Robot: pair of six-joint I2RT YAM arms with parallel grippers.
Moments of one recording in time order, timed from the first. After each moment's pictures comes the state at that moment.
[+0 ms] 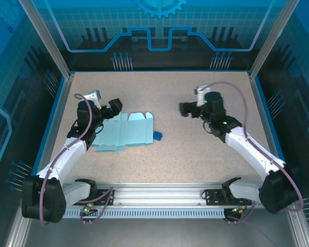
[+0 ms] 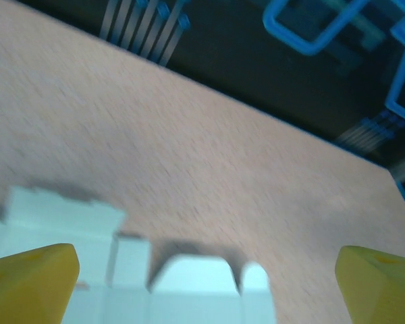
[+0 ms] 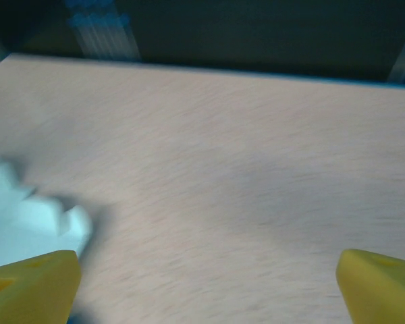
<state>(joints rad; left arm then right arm) -0.10 1.12 0.68 0.04 0.14 -0.55 0.44 1.26 0.96 -0.22 0.04 0.18</state>
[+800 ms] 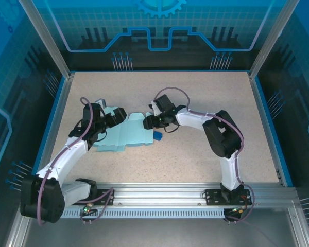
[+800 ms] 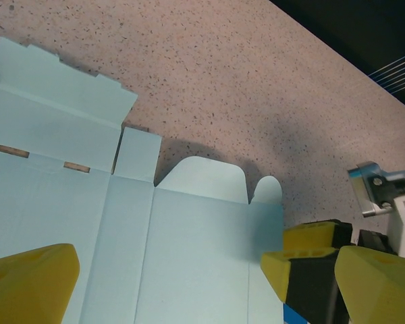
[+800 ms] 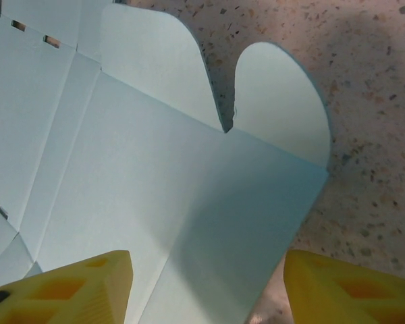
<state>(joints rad) -0.14 1.12 0.70 -0.21 0.17 -0.63 0.64 2.05 1.38 -0.30 -0.32 0.40</state>
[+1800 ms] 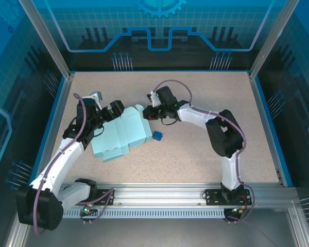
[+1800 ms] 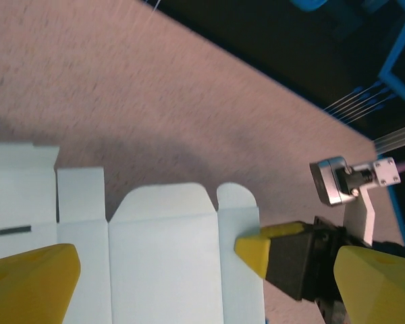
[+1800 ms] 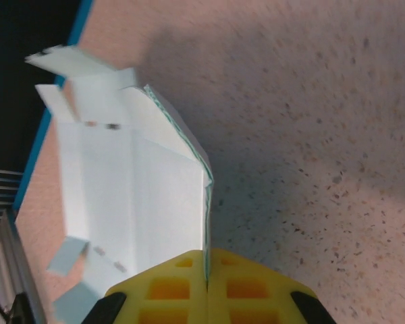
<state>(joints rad) -0.14 1.04 0.82 -0.25 0.16 -0.63 0.60 1.98 1.44 -0.20 -0.49 0.47</state>
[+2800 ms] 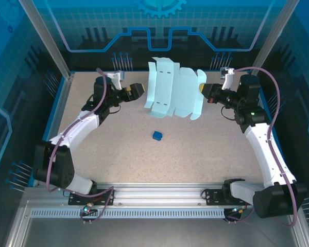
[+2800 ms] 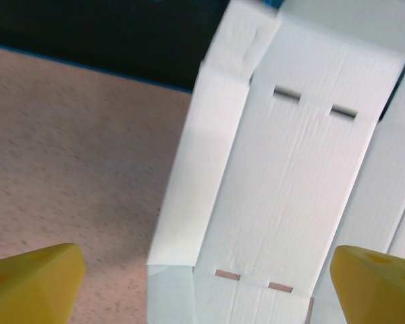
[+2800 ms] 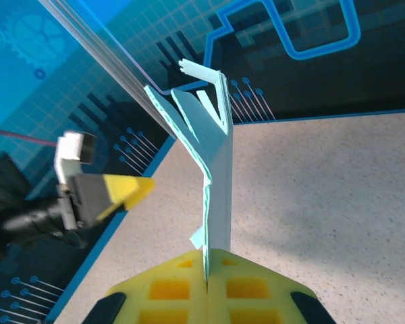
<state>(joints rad) -0.22 1.50 1.08 0.05 0.44 -0.57 0.07 1.15 1.16 -0.28 -0.65 0.45</state>
